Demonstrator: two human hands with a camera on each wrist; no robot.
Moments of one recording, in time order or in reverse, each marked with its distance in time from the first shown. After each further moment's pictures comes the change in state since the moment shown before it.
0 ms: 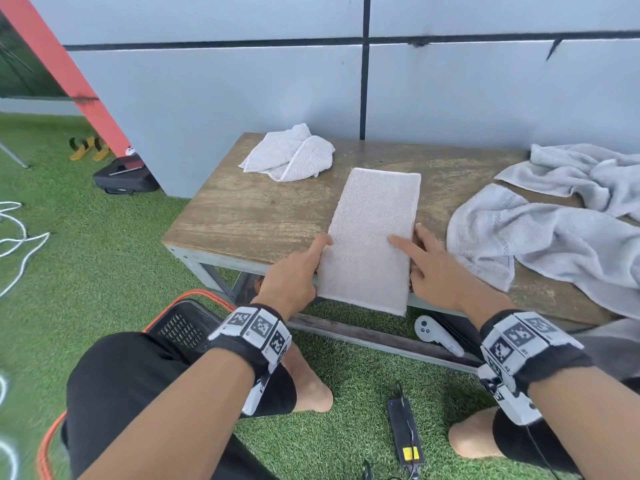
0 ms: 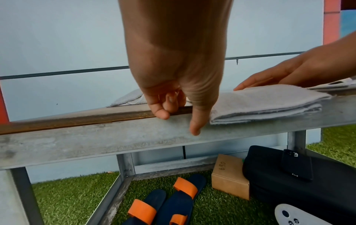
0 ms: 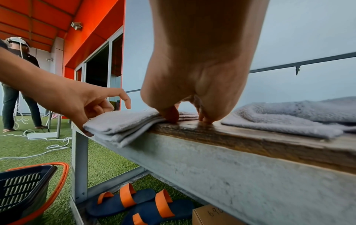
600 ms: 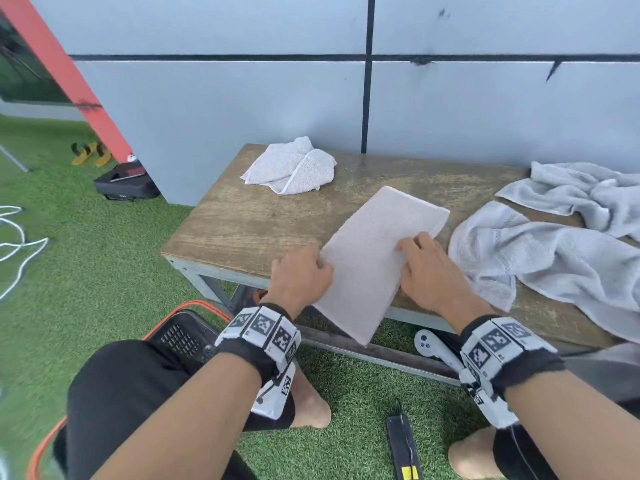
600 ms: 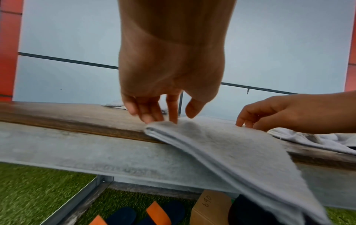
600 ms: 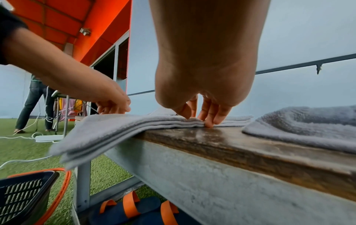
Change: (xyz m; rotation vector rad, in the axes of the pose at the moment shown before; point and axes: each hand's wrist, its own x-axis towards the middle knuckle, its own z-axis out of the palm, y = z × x) left_hand 0.030 0.012 -0.013 -0.156 0.059 -0.249; right_hand 0.018 -0.028 -0.011 -0.170 0.207 0.031
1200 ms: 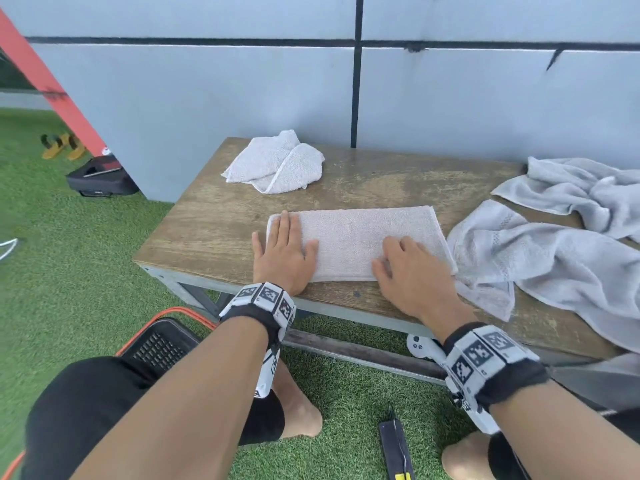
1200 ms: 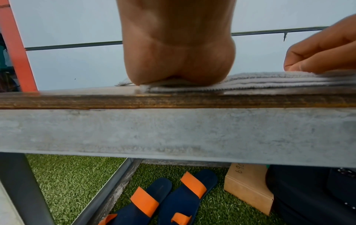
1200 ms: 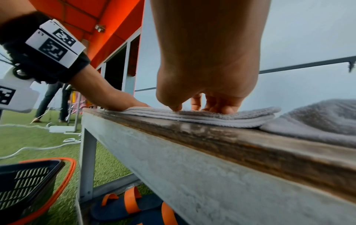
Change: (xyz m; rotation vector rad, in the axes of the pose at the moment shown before) left_hand 0.065 -0.028 0.034 0.170 0.048 0.000; right_hand 0.014 -0.011 0.013 -0.147 0.099 -0.012
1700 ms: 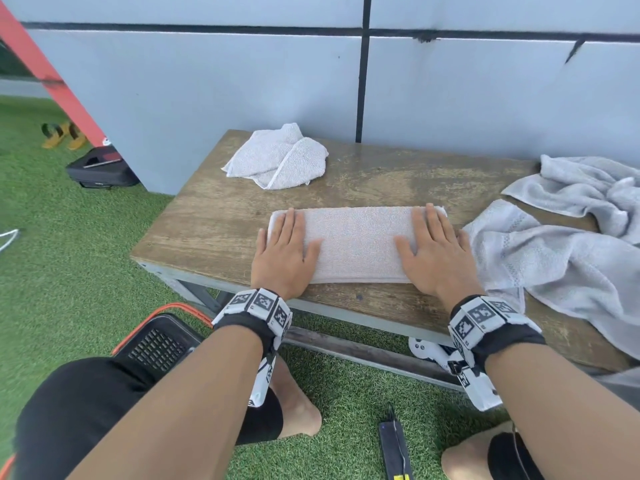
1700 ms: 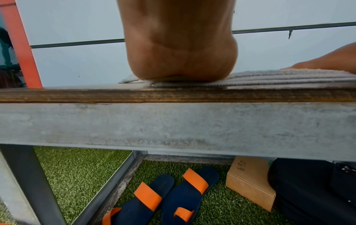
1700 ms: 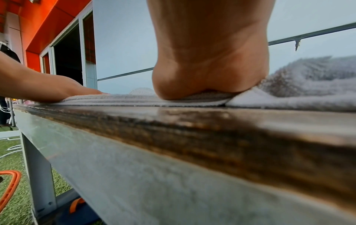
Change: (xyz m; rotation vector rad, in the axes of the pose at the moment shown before) left_hand -0.001 -0.006 0.000 -0.029 0.022 0.075; right_hand 0.036 0.047 0.017 -0.012 -0.142 0.212
